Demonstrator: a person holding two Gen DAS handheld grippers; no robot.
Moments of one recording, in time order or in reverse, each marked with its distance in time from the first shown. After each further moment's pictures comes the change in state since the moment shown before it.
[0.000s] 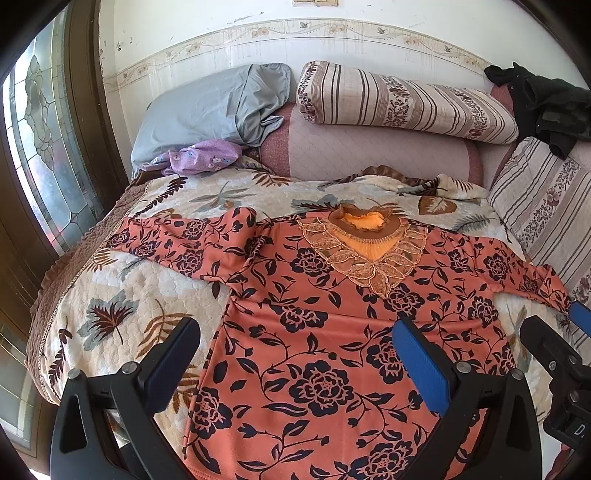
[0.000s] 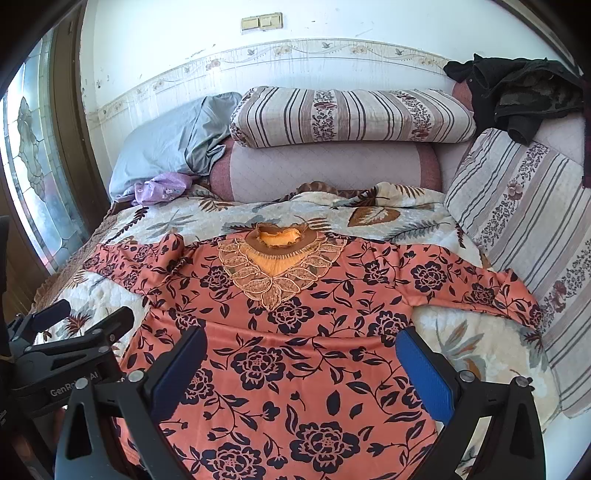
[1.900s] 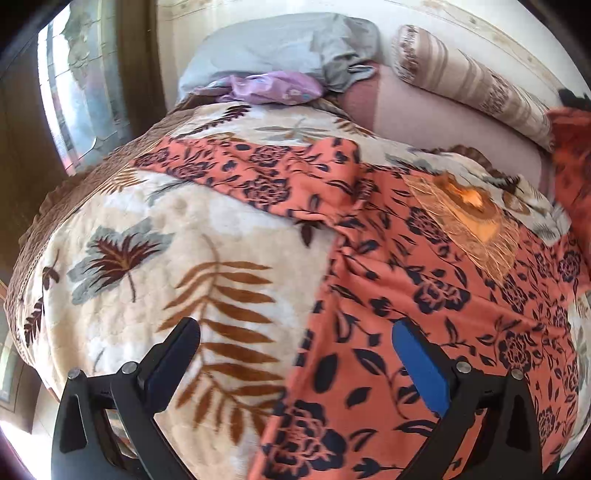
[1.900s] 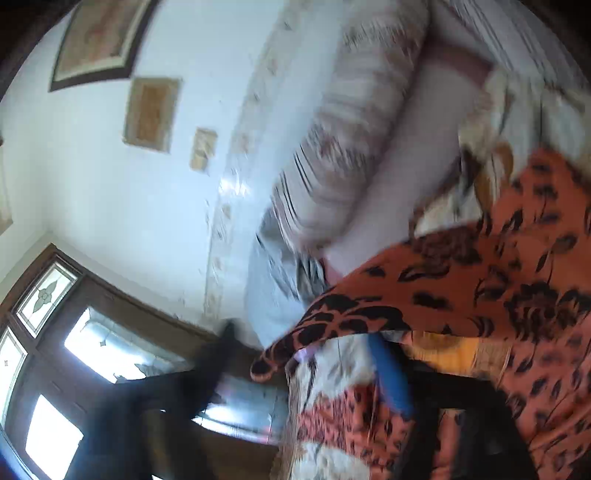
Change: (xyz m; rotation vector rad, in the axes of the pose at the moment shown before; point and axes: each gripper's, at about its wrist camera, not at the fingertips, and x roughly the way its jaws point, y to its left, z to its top) left arm 0.116 0.127 -0.051 -0.234 0.129 0.049; right arm 0.155 -0.078 0.131 0.863 -0.065 0.785
